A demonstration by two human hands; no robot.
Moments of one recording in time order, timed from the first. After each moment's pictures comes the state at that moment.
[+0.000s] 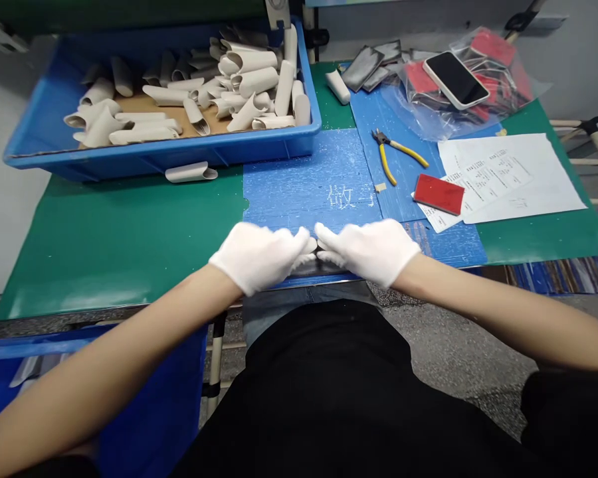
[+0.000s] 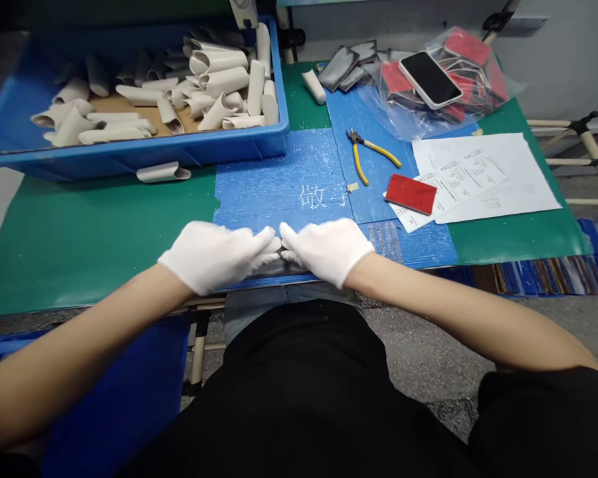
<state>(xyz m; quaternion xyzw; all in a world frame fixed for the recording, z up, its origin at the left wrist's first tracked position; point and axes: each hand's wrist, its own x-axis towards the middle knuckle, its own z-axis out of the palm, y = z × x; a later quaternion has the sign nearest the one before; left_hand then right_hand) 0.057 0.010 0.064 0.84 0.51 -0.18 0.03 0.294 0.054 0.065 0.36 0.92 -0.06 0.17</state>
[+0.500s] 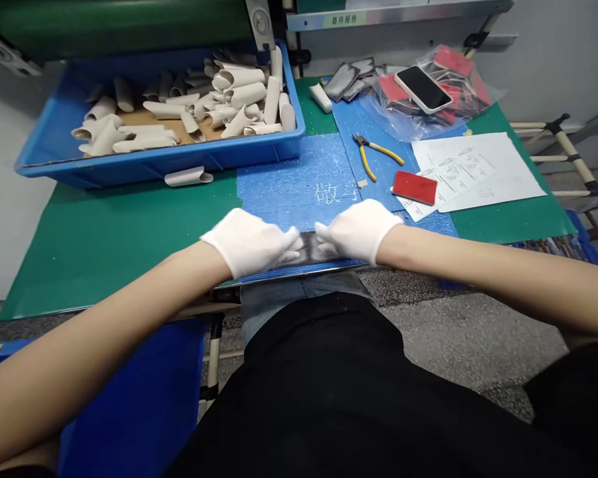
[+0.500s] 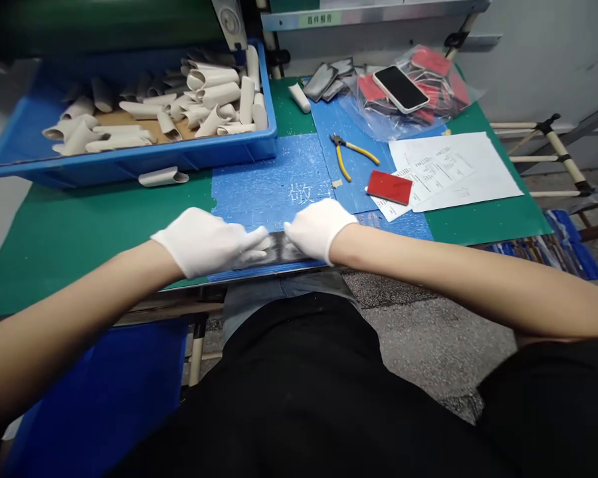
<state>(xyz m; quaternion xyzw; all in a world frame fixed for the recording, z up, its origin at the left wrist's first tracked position) 0.059 0.018 0.082 0.85 0.47 -0.25 0.06 0.292 0.060 0.087 0.33 0.91 -0.04 0.23</state>
